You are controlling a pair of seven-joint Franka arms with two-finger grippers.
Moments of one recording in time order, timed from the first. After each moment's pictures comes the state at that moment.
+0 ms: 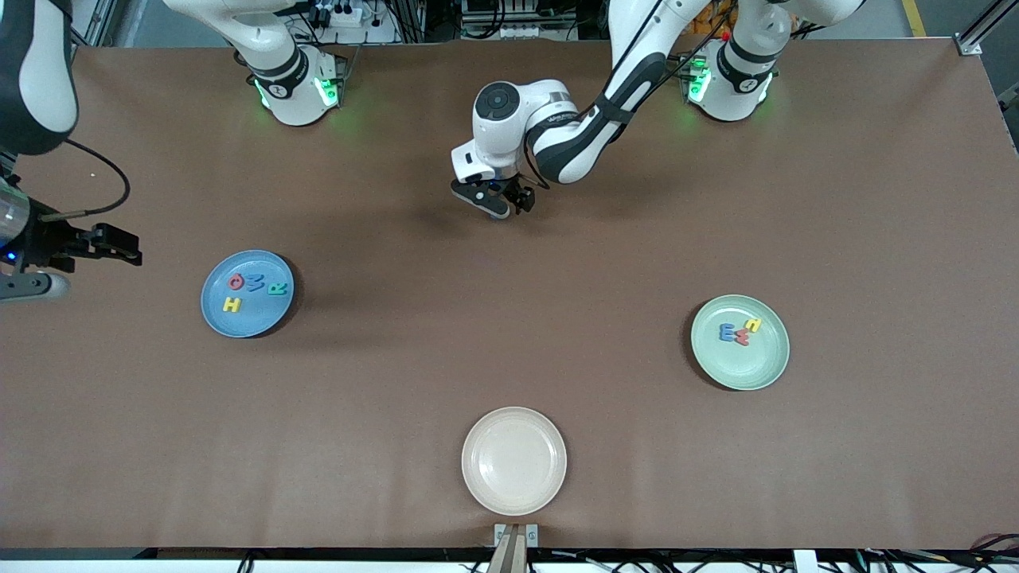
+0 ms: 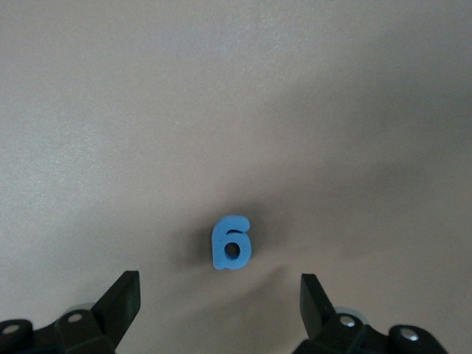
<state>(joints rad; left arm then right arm) -0.72 0.61 -0.37 -1.90 0.26 2.47 -0.71 0.05 0.12 -0.13 -1.60 -0.04 1.65 -0.17</state>
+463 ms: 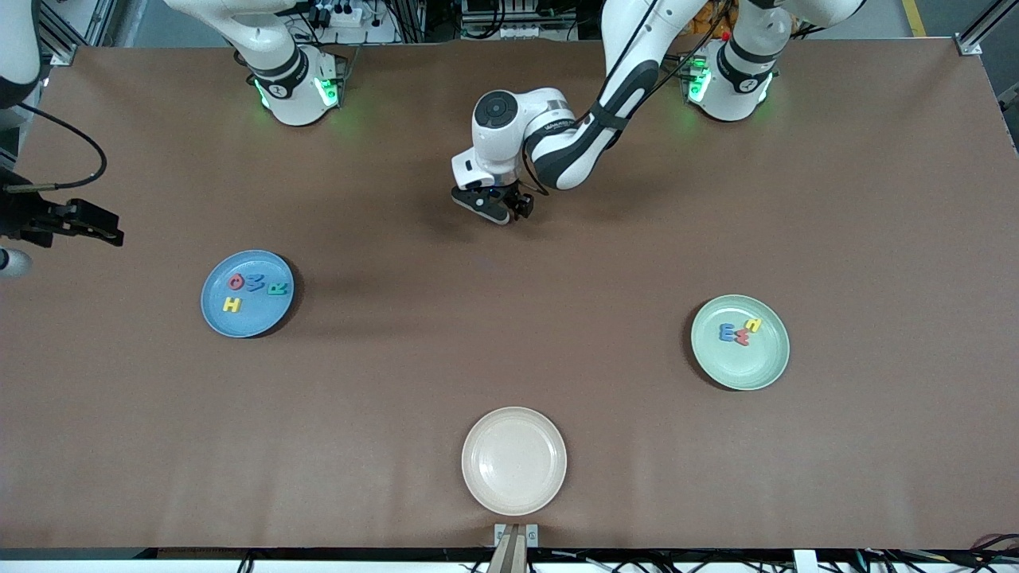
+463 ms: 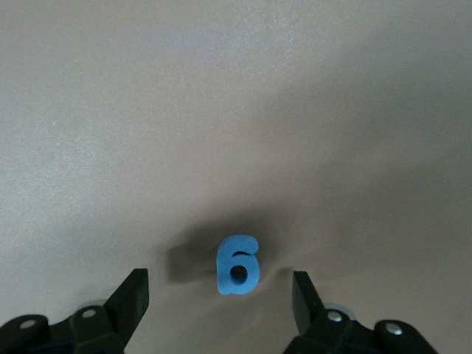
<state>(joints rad) -0.76 0.64 -0.32 -1.88 0.26 2.49 -0.71 0.02 0.10 -0.08 -1.51 -0.04 1.54 -0.07</state>
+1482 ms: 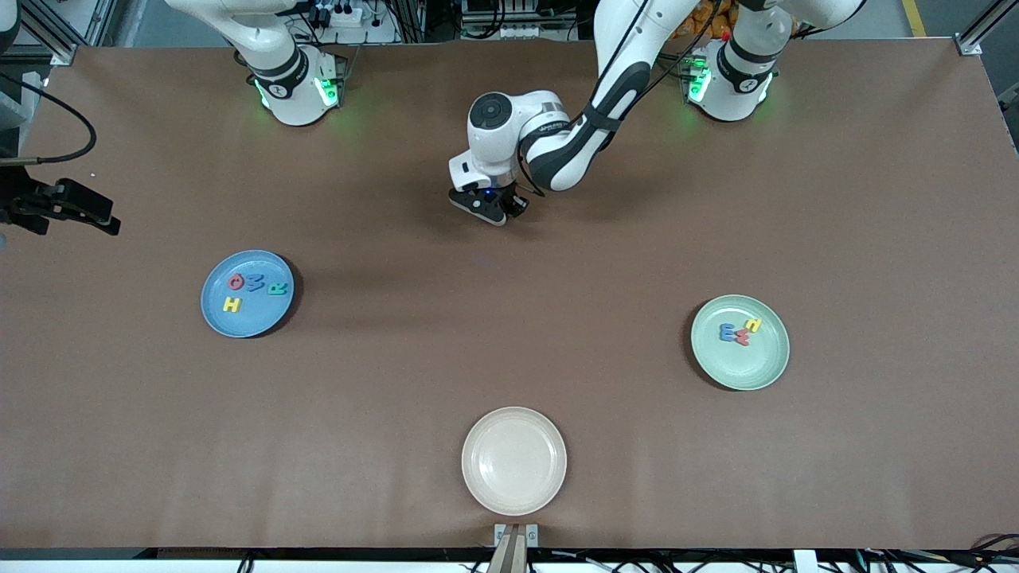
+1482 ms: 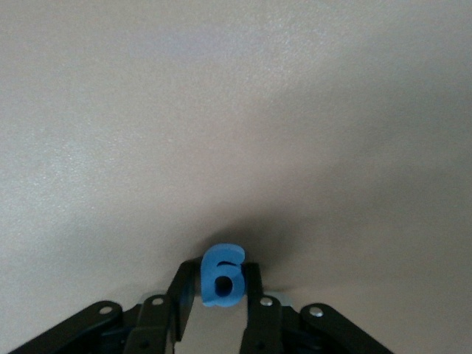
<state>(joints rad) -0.81 0.66 -0.28 -1.86 0.26 2.49 -0.73 0.01 0.07 -0.05 -1.47 0.00 1.52 -0.02</state>
